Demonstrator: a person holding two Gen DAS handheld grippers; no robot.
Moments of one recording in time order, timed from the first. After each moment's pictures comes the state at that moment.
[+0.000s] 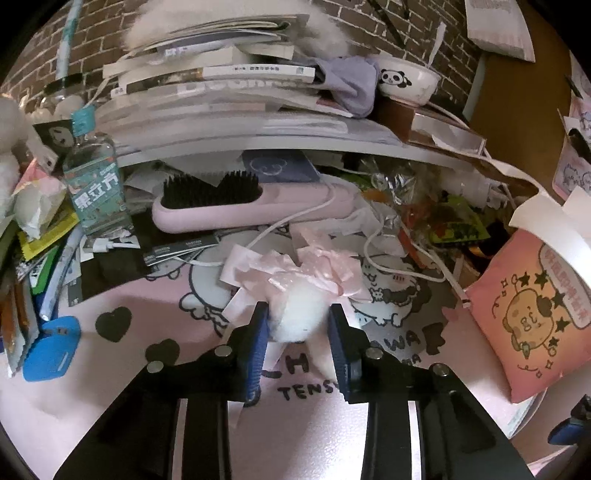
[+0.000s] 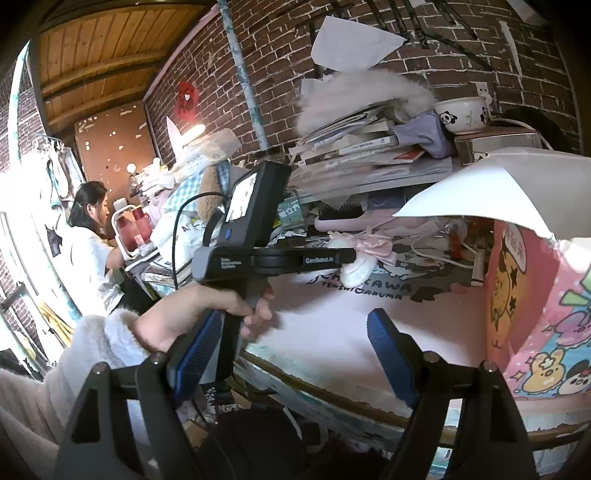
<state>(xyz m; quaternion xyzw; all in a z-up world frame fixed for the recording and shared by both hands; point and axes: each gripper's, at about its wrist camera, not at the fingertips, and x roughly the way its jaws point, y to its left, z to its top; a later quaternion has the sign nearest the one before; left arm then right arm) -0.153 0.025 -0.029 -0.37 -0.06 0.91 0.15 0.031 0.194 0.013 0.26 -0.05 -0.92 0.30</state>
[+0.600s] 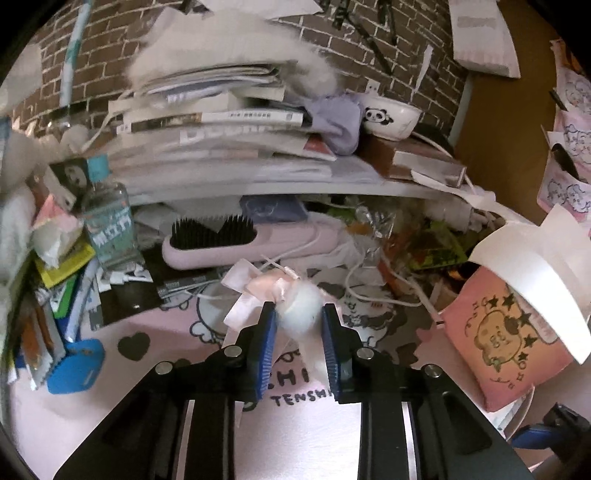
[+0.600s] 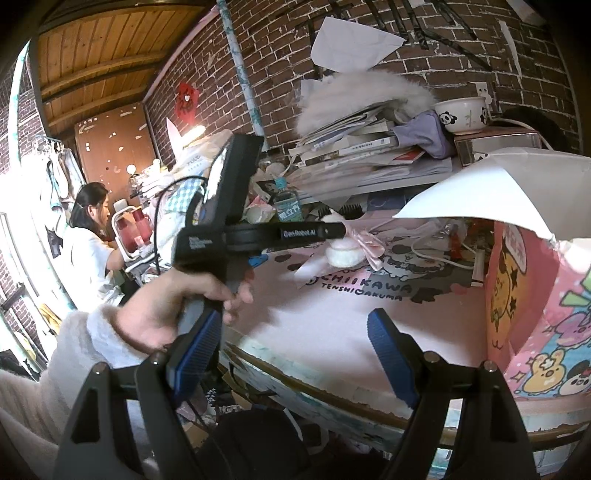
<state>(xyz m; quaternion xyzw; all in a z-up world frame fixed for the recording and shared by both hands) -0.135 0.023 0.005 -0.33 -0.06 0.93 0.15 0.031 0.195 0.014 0.26 -0.06 -0.92 0.30</state>
